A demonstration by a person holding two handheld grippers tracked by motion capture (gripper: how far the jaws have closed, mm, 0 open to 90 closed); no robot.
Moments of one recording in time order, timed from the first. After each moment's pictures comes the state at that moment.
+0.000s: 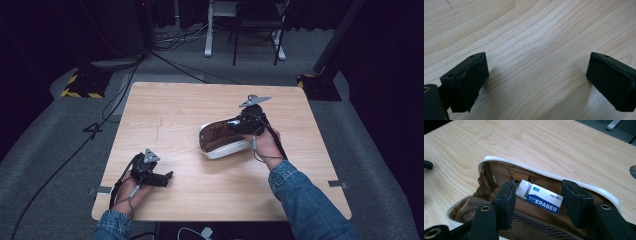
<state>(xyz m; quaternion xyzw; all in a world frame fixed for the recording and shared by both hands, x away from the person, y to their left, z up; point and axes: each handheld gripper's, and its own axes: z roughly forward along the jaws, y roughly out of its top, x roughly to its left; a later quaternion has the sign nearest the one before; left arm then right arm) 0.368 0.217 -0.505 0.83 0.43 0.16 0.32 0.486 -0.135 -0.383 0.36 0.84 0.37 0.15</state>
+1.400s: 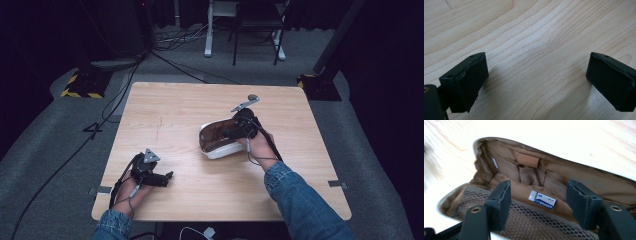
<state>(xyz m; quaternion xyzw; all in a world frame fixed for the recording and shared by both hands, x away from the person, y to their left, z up) 0.368 0.217 -0.505 0.83 0.43 0.16 0.32 0.493 -0.121 -0.404 0.37 0.87 0.32 0.11</state>
